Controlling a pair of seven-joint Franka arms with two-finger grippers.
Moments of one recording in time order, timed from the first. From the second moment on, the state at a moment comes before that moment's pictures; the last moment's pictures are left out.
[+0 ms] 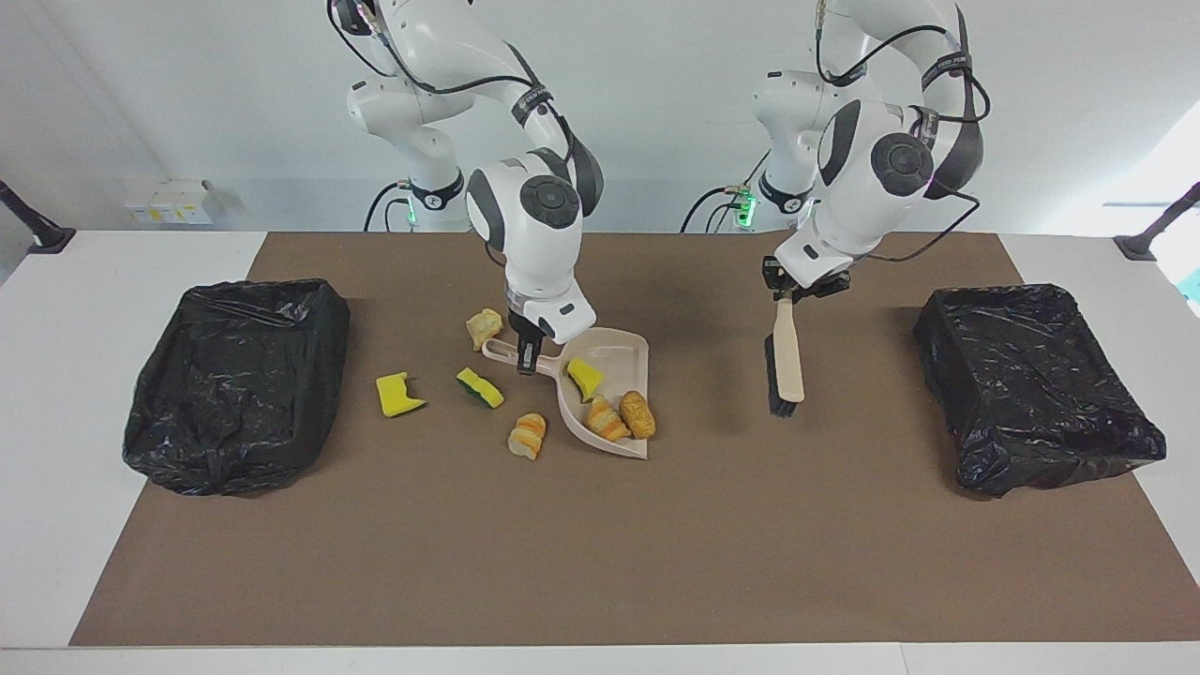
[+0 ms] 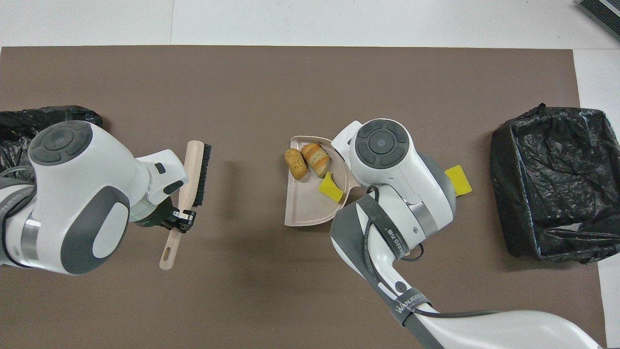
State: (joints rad) left arm -0.27 -0.03 -0.05 -2.08 -0.11 1.77 -0.03; right arm 0.44 0.29 0.03 -1.78 -0.17 1.99 -0.95
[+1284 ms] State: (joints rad) left arm -0.55 0.10 -0.07 -2.12 -0.11 2.17 -0.03; right arm 0.44 0.29 0.03 -1.78 -0.17 1.99 -0.95
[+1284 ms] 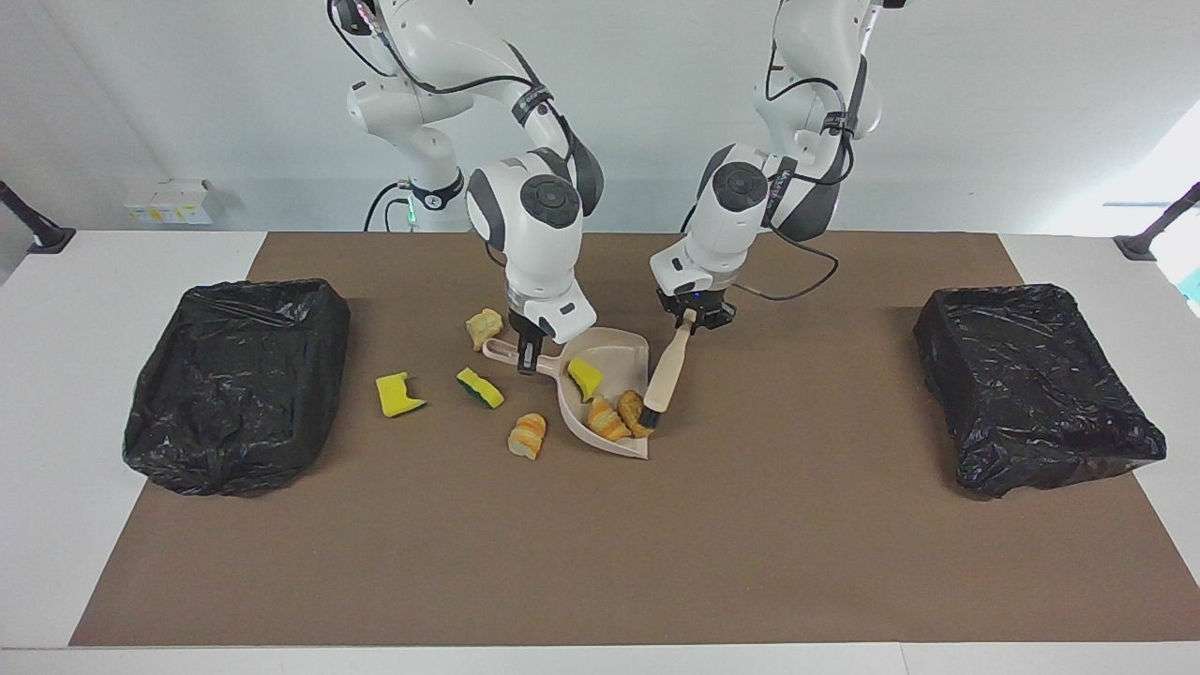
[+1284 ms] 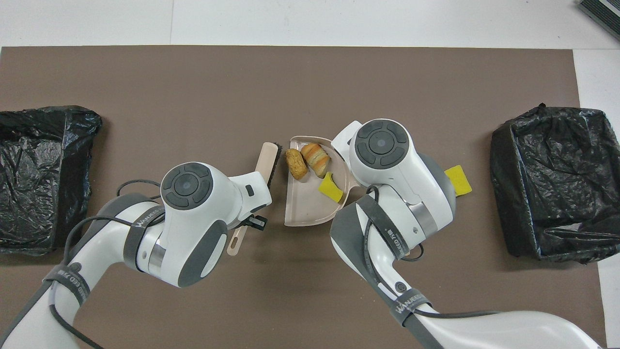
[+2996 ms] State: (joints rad) left arm -0.51 -0.13 -0.06 -2.07 -0.17 1.61 -0.44; right arm 0.44 0.29 0.03 -1.78 -0.17 1.99 -0.95
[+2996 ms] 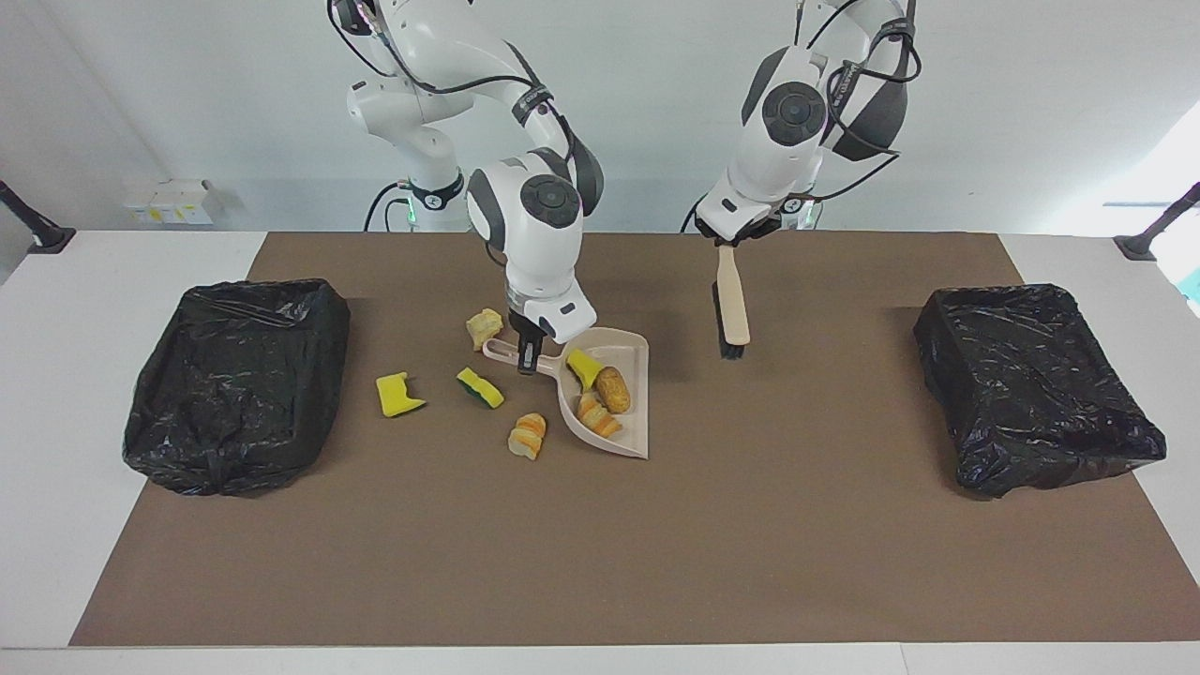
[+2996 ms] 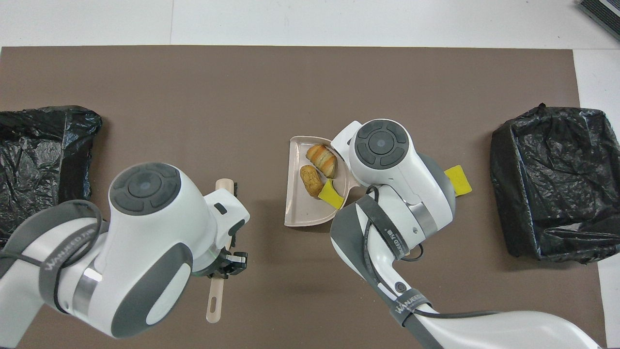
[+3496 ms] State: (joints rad) left arm -0.80 -0.14 -0.07 -2.29 -0.21 1.92 -0.64; right arm 0.44 0.29 0.03 -1.78 -0.17 1.99 -0.95
